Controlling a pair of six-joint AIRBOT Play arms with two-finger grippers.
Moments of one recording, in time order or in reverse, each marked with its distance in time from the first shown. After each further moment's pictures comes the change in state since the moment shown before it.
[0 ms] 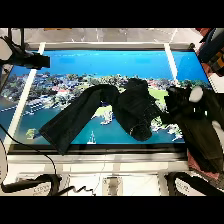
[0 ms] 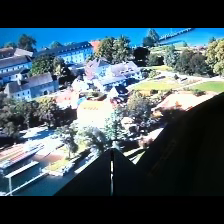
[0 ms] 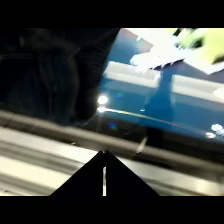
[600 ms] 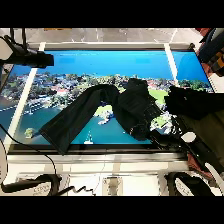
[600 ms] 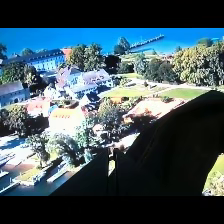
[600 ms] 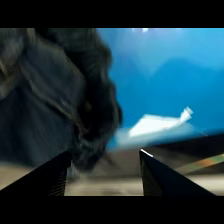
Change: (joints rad) left arm 0.000 0.000 0.000 -0.086 0.026 0.000; right arm -0.016 0.232 -0.674 0.529 -0.675 0.188
